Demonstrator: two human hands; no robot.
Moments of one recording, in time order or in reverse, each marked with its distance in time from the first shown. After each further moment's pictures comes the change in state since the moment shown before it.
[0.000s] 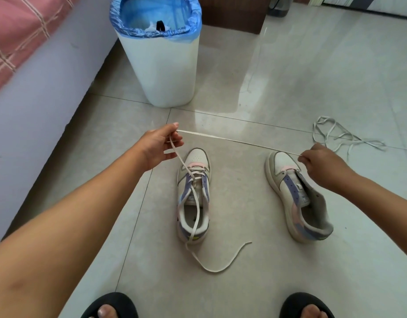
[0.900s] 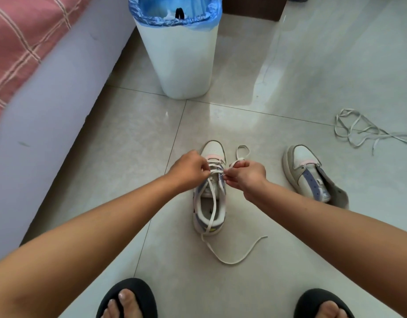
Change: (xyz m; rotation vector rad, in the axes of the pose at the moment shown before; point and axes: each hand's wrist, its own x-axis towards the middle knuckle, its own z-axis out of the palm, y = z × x) left_hand -0.031 -0.051 0.027 1.243 0.017 0.283; right_hand -0.016 -0.182 0.067 1.430 -0.266 0.642
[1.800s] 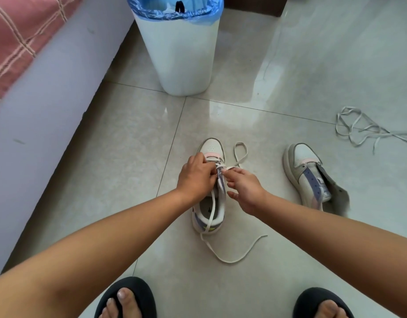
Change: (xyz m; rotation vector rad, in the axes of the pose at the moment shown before) left_hand 0.000 -0.001 0.043 0.046 0.152 0.019; right_hand -0.005 0.026 0.000 0.023 -0.169 0.049
